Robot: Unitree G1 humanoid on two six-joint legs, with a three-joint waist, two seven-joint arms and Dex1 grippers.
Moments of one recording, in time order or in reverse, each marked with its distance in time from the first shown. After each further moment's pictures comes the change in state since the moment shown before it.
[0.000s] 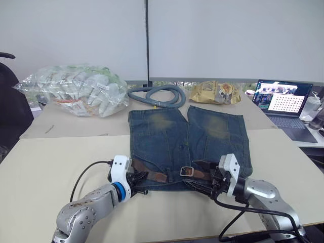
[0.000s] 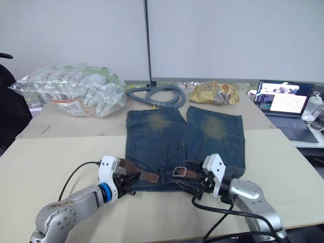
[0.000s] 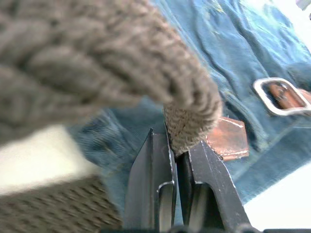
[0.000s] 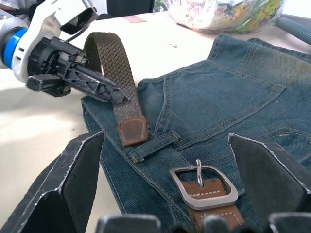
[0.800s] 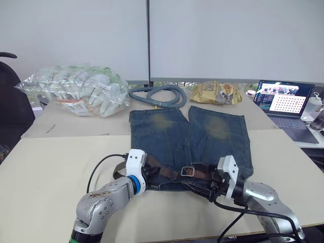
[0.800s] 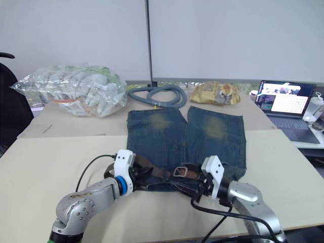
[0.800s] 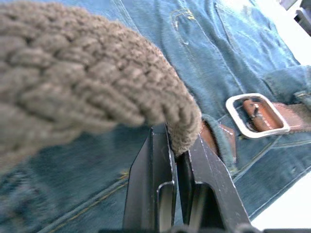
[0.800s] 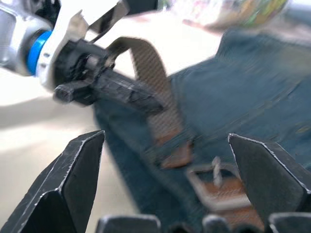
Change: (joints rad) left arm -0.103 -0.163 -0.082 0.055 0.105 0.058 -0.004; right arm 0.044 -0.024 -0.002 -0.070 0.051 0.132 -0.002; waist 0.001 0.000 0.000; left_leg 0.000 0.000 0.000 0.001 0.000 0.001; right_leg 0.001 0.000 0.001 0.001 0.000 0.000
